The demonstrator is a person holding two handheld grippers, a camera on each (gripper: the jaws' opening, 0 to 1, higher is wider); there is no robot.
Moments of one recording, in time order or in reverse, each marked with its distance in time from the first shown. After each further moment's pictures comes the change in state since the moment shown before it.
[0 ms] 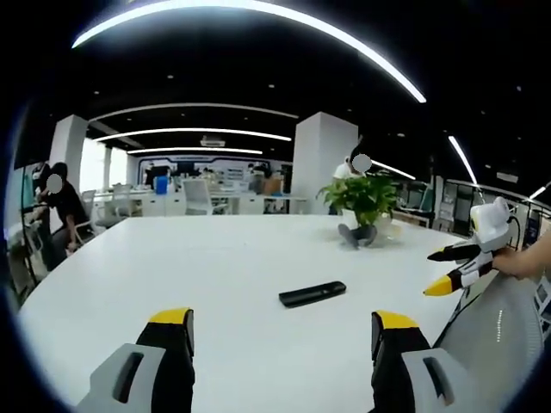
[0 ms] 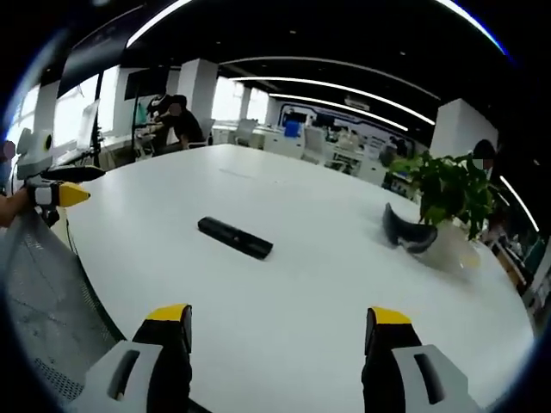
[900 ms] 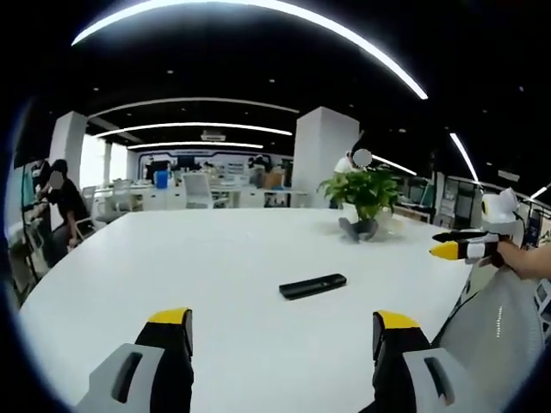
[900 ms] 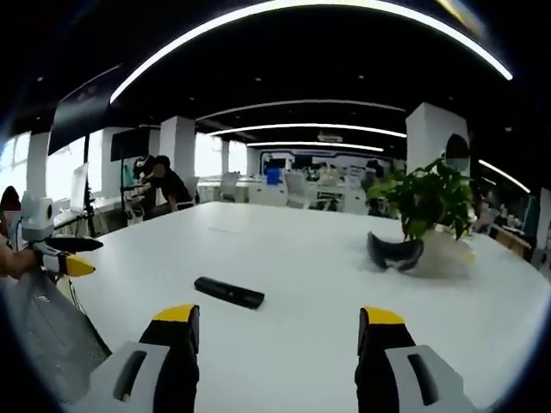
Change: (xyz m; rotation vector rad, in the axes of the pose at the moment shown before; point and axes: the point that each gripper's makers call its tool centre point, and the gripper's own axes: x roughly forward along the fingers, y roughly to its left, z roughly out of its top) left arm -0.003 0.006 -0.014 0.009 0.067 0.047; right arm -0.014 -0.025 0.031 0.175 -0.224 -0.014
